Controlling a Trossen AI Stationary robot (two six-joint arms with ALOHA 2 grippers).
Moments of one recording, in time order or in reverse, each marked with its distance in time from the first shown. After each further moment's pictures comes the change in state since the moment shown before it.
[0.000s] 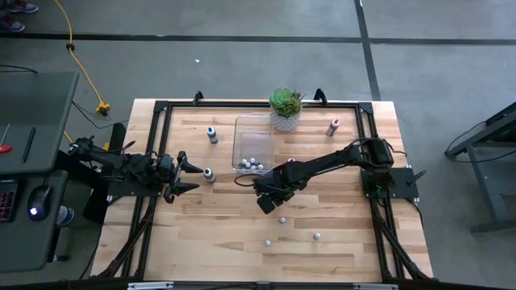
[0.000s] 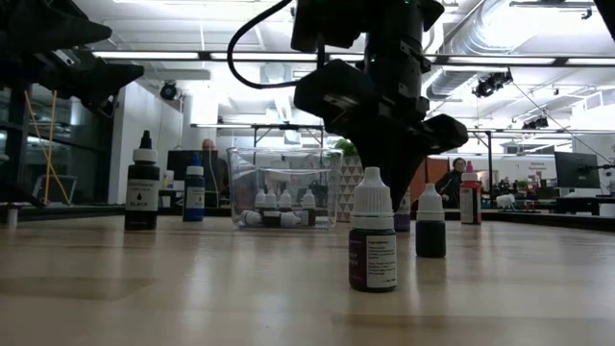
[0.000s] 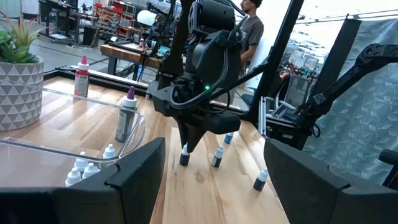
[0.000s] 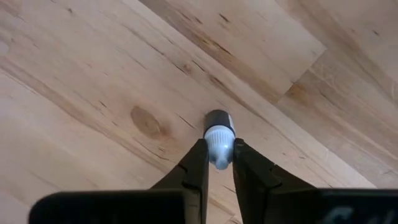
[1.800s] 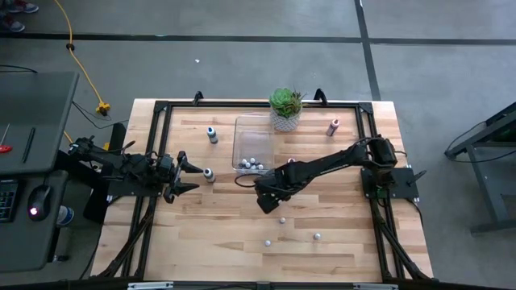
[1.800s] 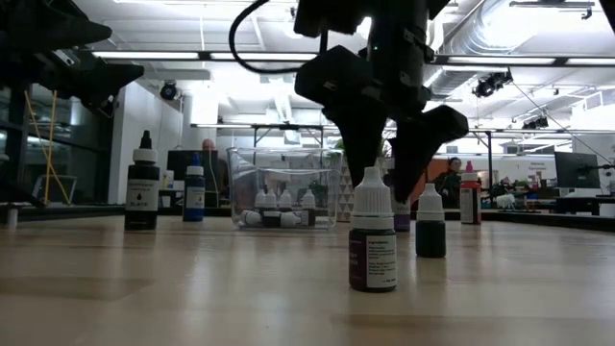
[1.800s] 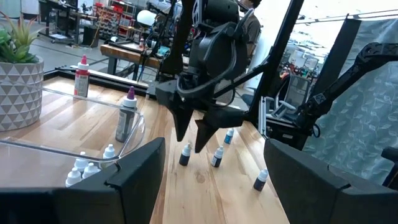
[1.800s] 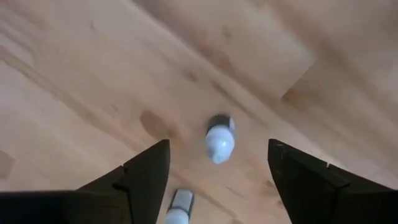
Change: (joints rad) left arm 0.000 0.000 0.000 0.000 0.000 0.000; right arm 0.015 -0.032 0.000 -0.002 0.047 0.014
